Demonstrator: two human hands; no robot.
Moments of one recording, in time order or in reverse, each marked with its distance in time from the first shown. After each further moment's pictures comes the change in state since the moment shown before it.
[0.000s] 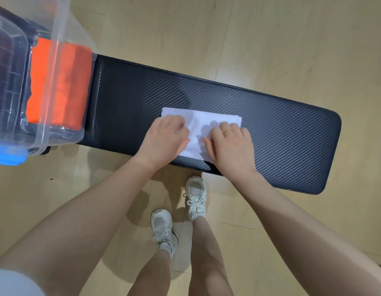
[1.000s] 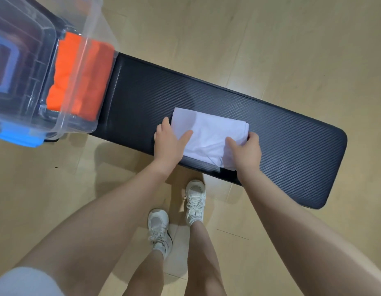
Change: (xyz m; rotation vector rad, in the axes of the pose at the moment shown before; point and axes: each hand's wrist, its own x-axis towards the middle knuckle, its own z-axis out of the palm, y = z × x) left_hand 0.001 0.025 -0.004 -0.844 -0.054 -1.130; right_hand 0.005 0.014 0.024 0.757 -0.364 1.101
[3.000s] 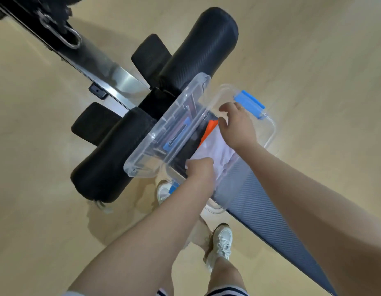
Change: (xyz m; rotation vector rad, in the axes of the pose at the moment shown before) left_hand 0.070 -0.015 -0.301 -0.977 -0.045 -0.806; right_hand -0.130 -0.368 0.223 -0.633 -0.241 -0.941
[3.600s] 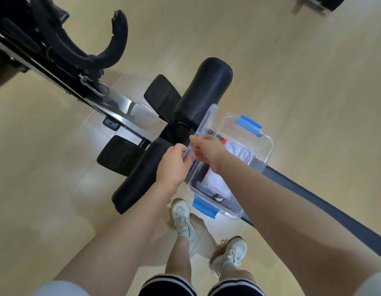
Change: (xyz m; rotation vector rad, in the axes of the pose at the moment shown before) left_hand -0.027 0.074 -0.111 0.933 0.113 0.900; right_hand -0.026 -0.123 -0.007 0.930 -0.332 0.622
